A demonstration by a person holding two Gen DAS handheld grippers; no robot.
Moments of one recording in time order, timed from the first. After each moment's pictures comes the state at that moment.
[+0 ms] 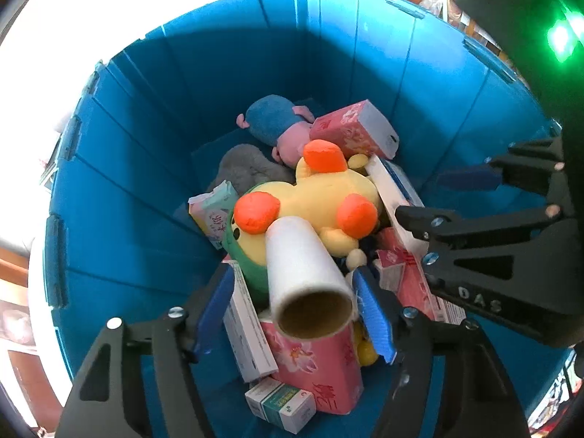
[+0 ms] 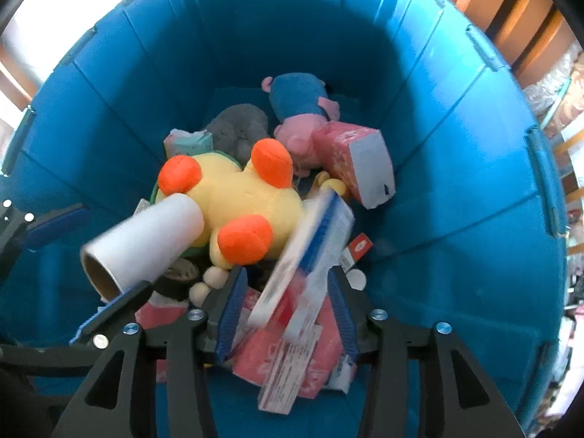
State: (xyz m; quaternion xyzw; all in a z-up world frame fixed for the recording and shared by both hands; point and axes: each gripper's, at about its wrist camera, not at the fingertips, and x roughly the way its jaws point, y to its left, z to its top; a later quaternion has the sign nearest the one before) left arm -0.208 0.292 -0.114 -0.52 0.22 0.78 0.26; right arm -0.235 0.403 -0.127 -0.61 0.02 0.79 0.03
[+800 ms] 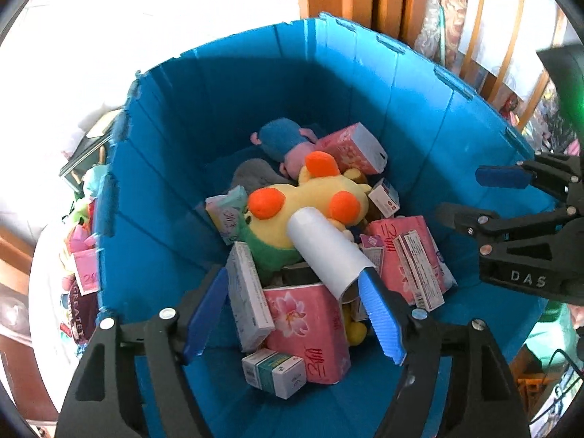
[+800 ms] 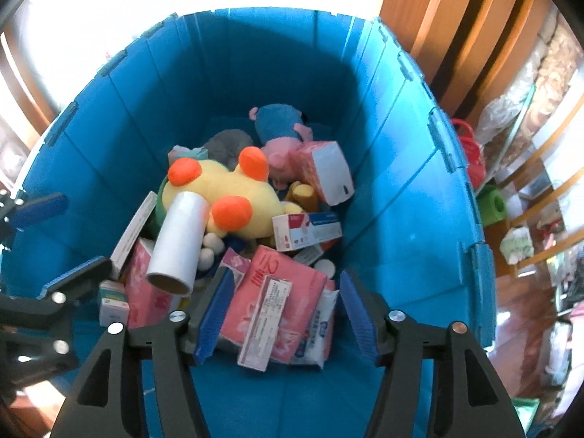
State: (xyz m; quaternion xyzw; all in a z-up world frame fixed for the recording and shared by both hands) left arm -0.159 0.250 -0.076 -0.47 0.18 0.82 0.25; right arm -0.162 0.404 -0.089 -0.54 -0.01 0.84 0.06
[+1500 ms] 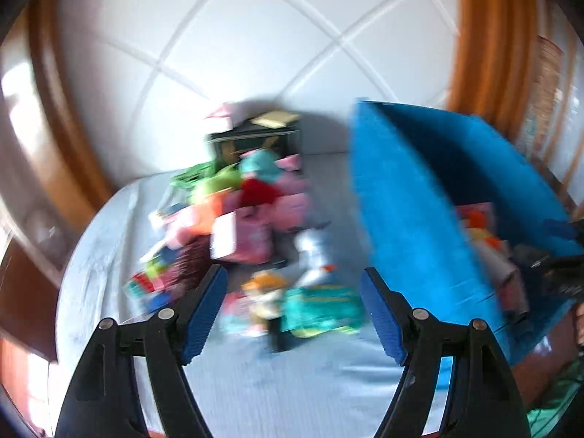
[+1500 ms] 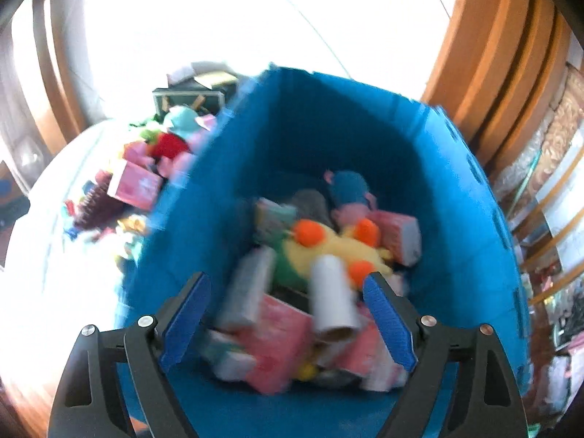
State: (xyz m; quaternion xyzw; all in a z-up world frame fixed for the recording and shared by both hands) left arm -0.172 -0.075 -0.029 -0.39 0.05 0.92 0.09; right arm -0.172 0.209 -0.040 -0.45 -0.04 0.89 0.04
